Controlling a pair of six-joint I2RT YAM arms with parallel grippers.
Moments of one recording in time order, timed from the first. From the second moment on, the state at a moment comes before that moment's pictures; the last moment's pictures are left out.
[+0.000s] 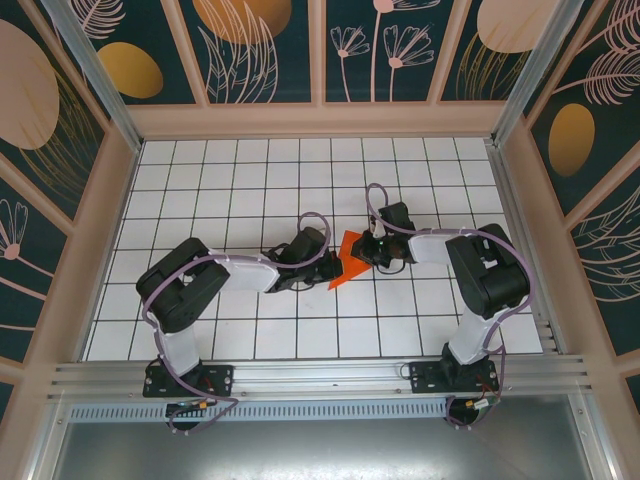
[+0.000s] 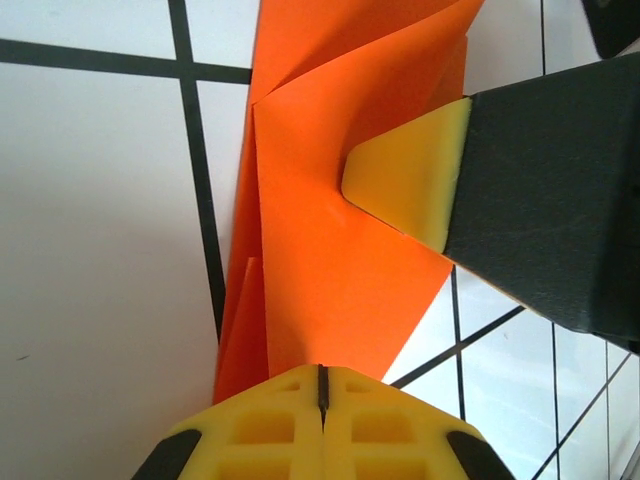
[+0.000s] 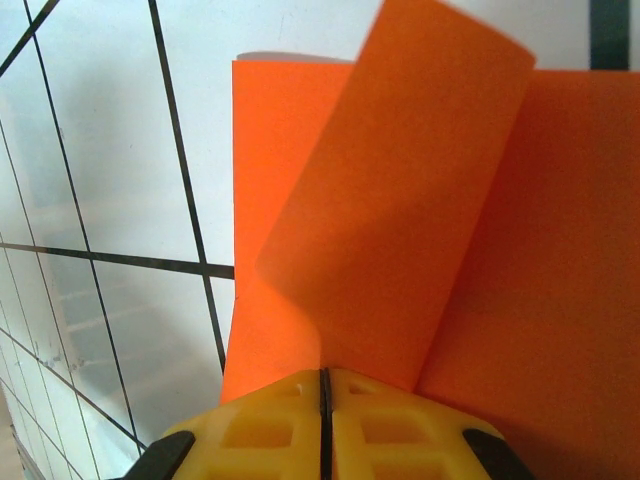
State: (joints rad) left arm -0.84 1.84 0.86 0.22 0.20 -0.96; right arm 0.42 1.77 0.79 -0.01 -0.48 0.73
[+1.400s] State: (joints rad) left arm -0.84 1.86 0.84 0.21 0.20 -0.97; right arm 0.45 1.73 0.74 0.02 -0.59 0.59
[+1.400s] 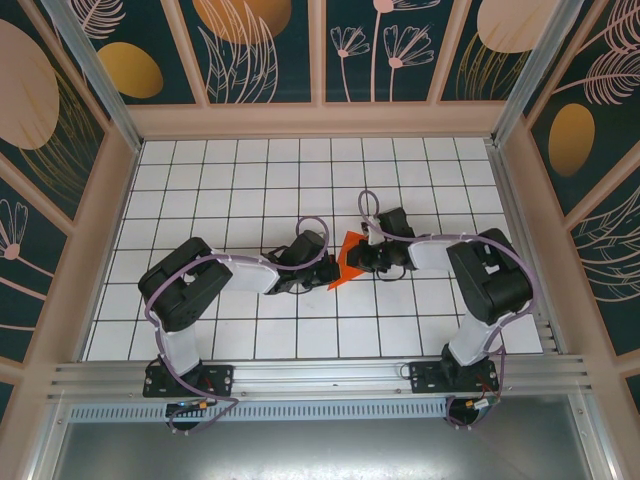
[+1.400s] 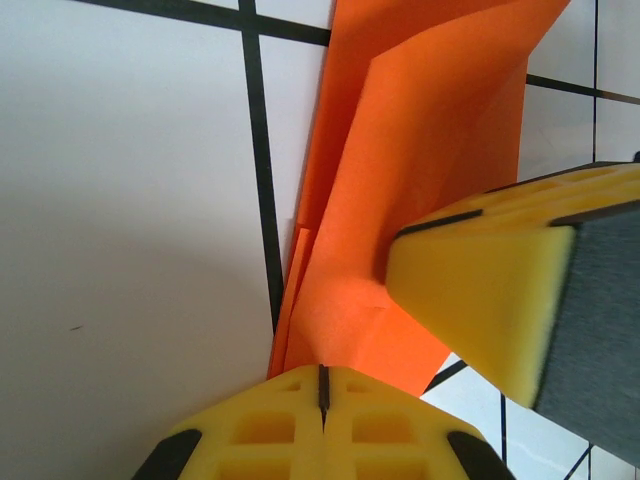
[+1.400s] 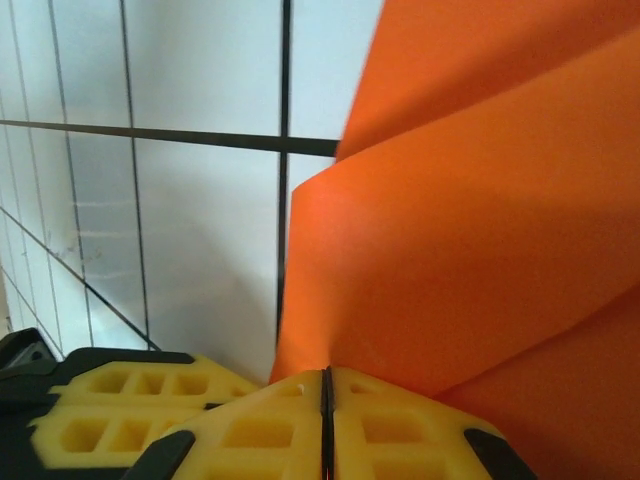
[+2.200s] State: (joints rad) left arm -0.84 1.86 0.79 0.28 0.21 -0.92; right arm 0.27 1.87 0.87 -0.04 -0.70 0.57
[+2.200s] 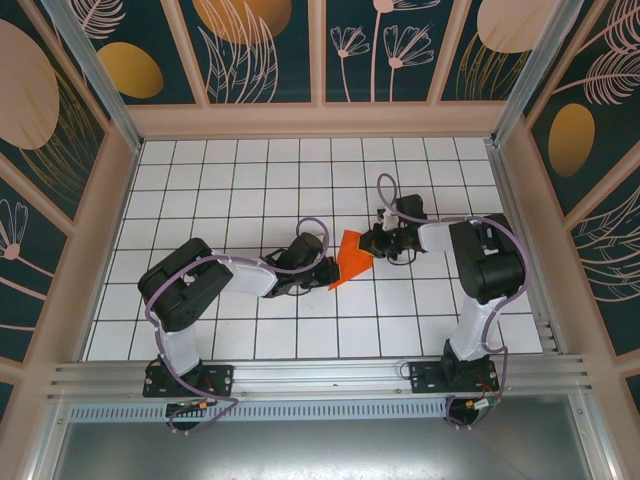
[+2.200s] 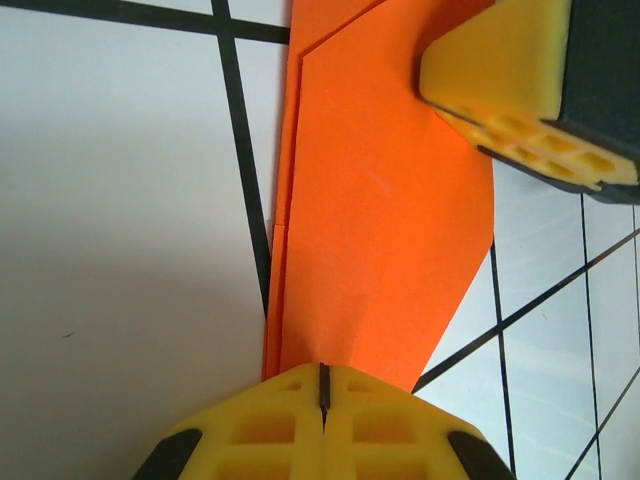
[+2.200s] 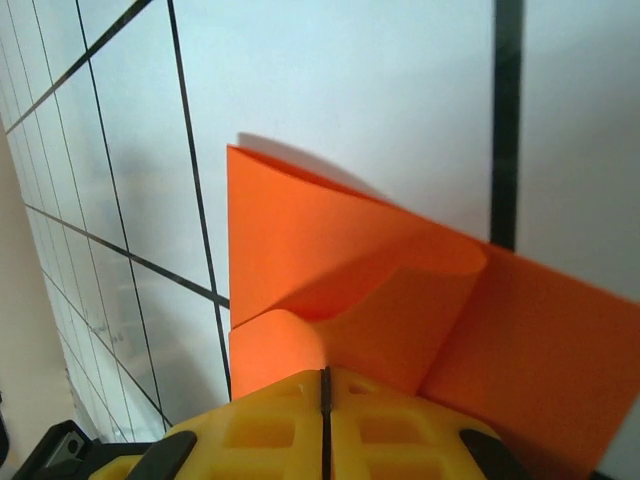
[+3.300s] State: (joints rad) left arm -0.84 1.83 0.79 0.25 0.21 -0.89; right arm 0.37 1.80 0.82 0.04 -0.53 0.56
